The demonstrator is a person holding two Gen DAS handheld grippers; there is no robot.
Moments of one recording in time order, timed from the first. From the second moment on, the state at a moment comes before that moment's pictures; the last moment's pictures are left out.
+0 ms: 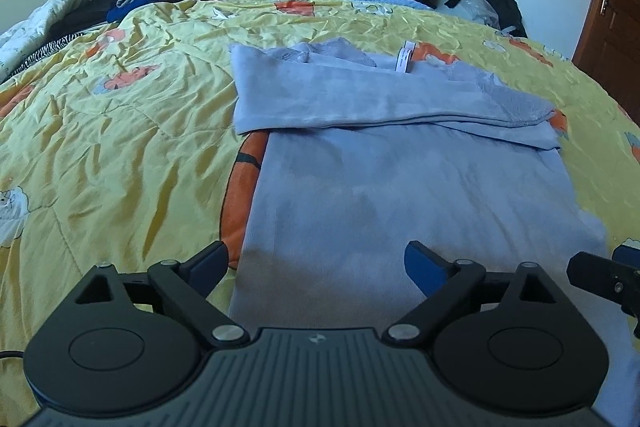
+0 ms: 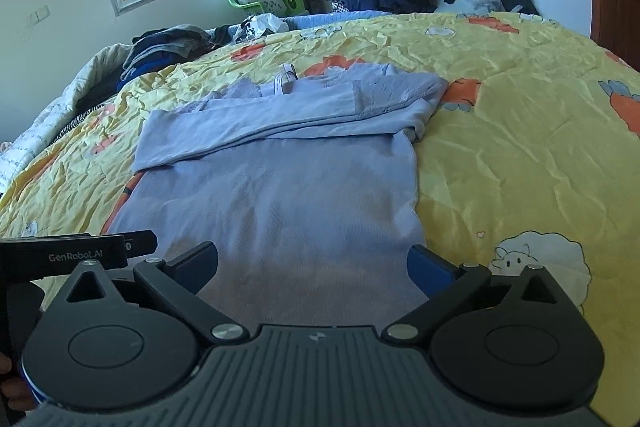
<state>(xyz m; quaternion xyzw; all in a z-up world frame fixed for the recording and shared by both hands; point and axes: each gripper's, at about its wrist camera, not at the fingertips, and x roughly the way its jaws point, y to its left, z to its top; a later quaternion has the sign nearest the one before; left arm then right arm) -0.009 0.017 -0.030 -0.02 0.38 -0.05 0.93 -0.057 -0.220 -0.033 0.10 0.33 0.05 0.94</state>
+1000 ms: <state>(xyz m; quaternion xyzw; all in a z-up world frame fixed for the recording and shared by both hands) -0.056 0.054 -0.032 -0.02 0.40 -0.11 0.91 -0.106 -0.225 -0.027 0.07 0.31 0.07 0.94</state>
